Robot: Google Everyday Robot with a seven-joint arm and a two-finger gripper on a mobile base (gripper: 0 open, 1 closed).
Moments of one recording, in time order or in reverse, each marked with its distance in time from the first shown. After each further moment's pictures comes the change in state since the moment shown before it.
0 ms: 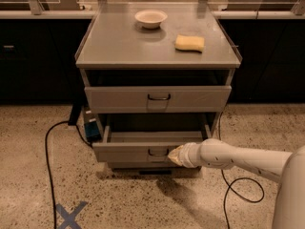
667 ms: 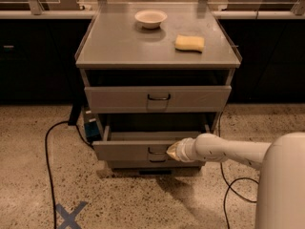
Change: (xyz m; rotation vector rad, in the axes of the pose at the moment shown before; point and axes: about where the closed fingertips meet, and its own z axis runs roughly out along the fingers) arm -0.007 -0.017 0.020 0.008 0.027 -0.026
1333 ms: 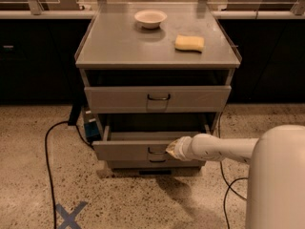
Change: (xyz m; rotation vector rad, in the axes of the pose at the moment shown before) arm -0.006 -0.011 0.001 0.061 0.017 -0.042
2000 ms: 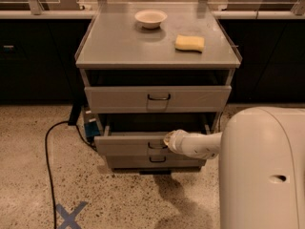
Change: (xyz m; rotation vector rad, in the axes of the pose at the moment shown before) arm -0.035 -0.028 0.002 0.190 -0.003 -0.115
